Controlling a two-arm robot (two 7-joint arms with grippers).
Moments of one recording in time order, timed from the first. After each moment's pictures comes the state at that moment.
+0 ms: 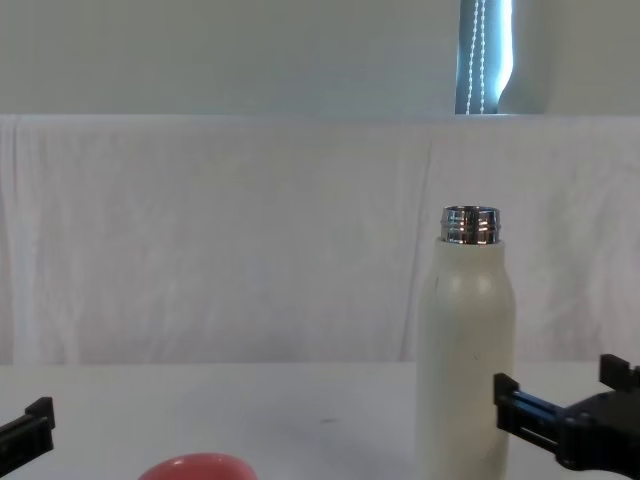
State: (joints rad) left arm 0.27 0.24 0.04 -1.85 -0.25 -0.02 -0.02; right arm -0.13 0.13 -0.26 -1.78 0.04 -0.02 0.02
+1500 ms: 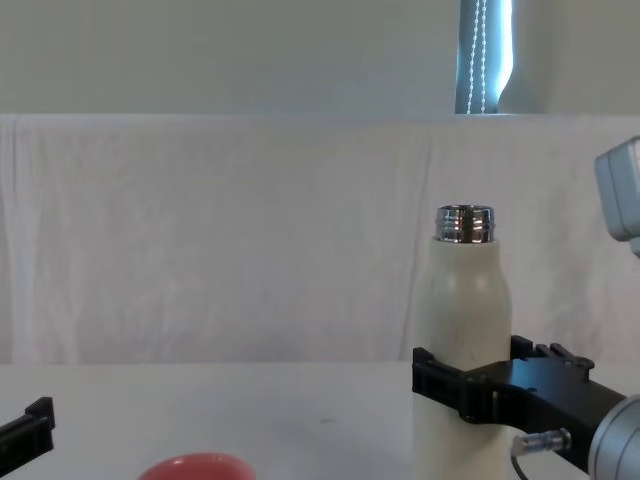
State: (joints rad) left arm 0.27 0.24 0.04 -1.85 -0.25 -0.02 -0.02; right arm 0.05 0.00 -0.26 -1.60 0.01 0.05 0.10
